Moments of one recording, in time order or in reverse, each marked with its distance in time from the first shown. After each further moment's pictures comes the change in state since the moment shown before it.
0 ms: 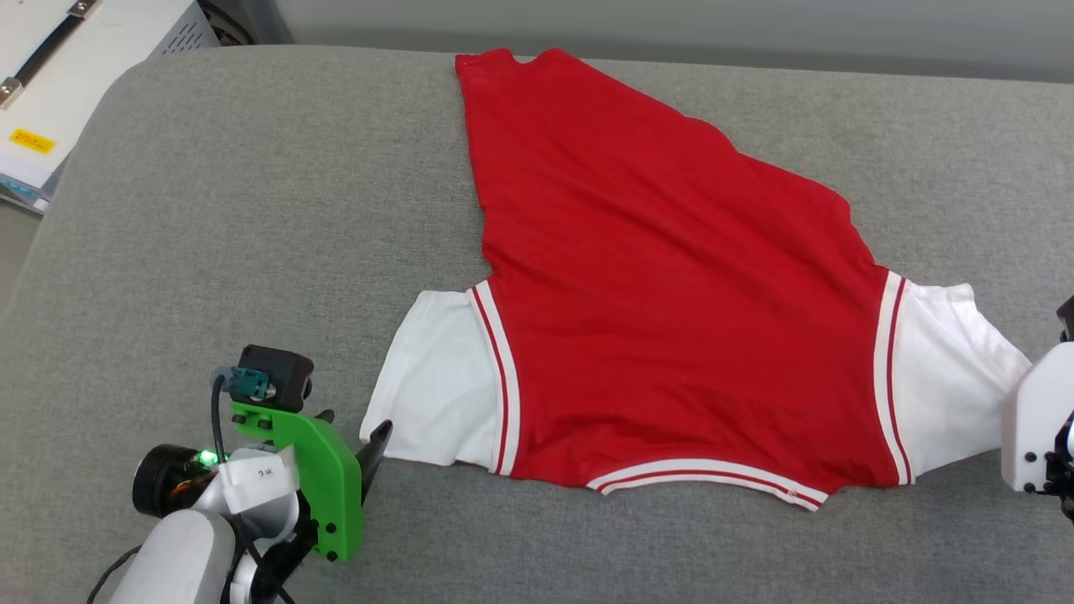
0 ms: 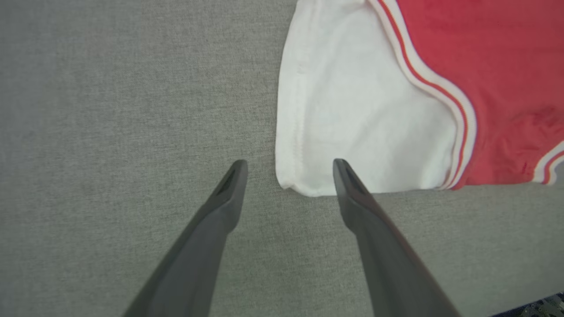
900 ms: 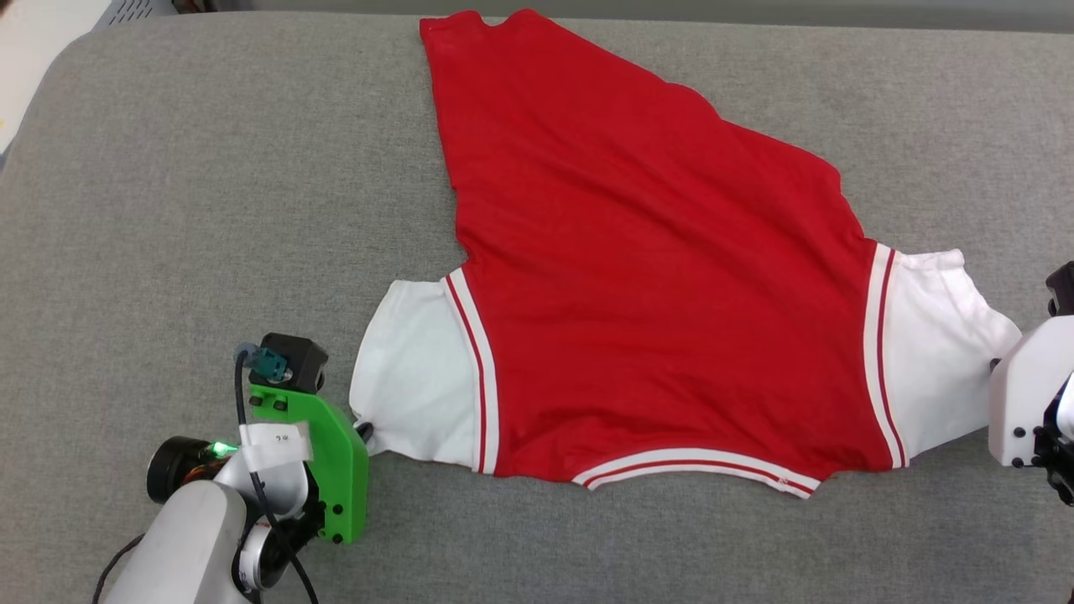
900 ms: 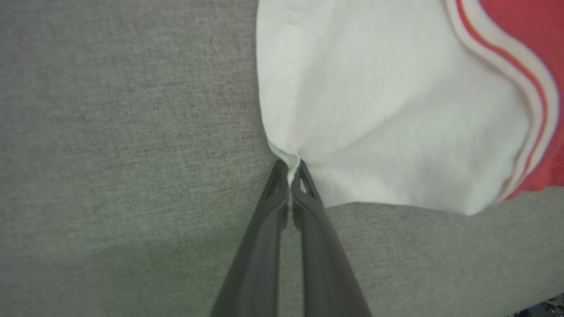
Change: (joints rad) left arm -0.087 -0.002 -0.058 0.167 -0.041 -0.006 0.084; right arm -0.041 -0.002 0.040 -0.019 0.028 0.000 -0.038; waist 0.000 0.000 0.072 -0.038
